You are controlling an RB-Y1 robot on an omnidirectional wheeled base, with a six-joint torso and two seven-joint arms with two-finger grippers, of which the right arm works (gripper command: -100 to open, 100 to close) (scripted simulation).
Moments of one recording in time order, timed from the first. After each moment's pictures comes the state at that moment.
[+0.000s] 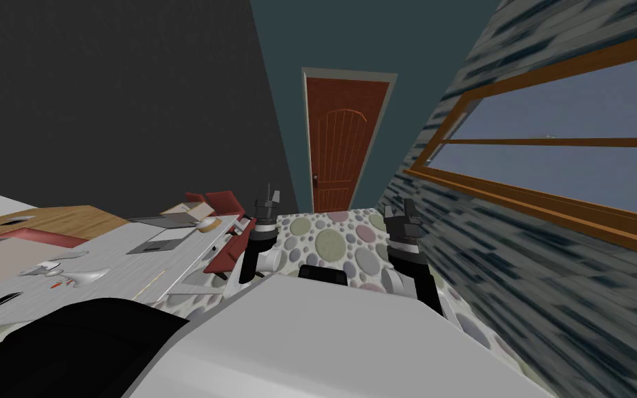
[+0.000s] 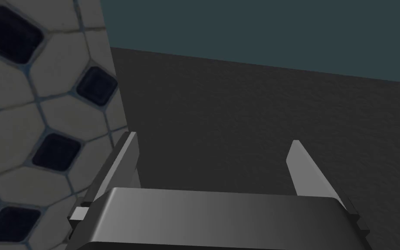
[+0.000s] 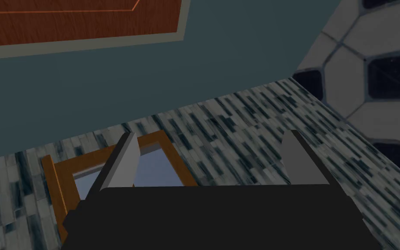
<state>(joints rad) 0.53 -0.04 0.03 -2.31 0.07 -0.36 -0.07</state>
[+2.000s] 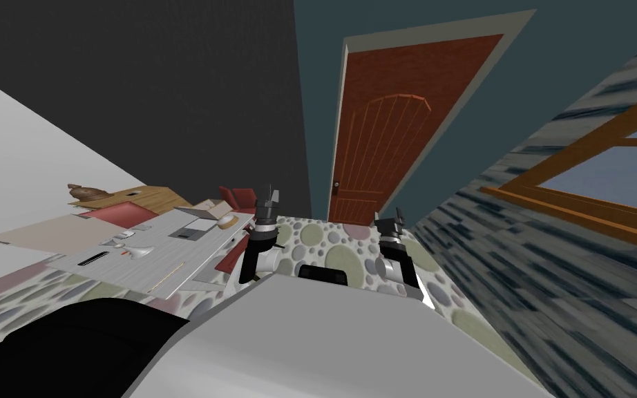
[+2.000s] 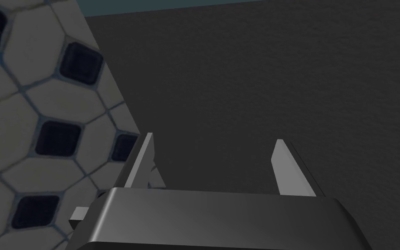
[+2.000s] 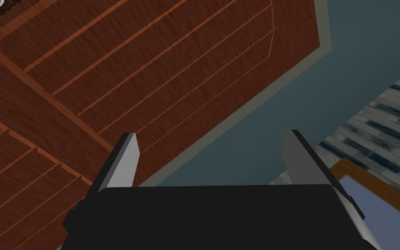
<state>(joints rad) 0.33 -0.09 -0.05 -1.93 -0.20 -0.35 -0.42</state>
